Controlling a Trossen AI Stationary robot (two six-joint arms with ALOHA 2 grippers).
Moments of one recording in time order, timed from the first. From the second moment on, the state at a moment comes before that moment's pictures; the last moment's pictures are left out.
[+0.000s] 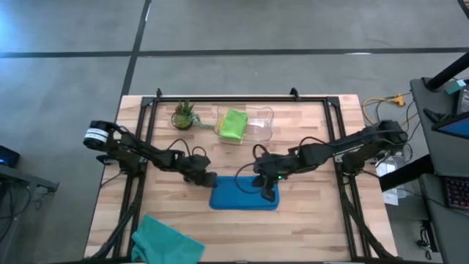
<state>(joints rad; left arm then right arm) -0.09 1.57 0.46 0.36 0.22 -1.38 0.22 1.53 1.08 -0.34 -0.05 0.46</state>
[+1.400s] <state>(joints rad) -0.02 1.50 0.62 0.08 0.08 -0.75 0.02 1.63 0.76 -0.10 -0.21 0.31</state>
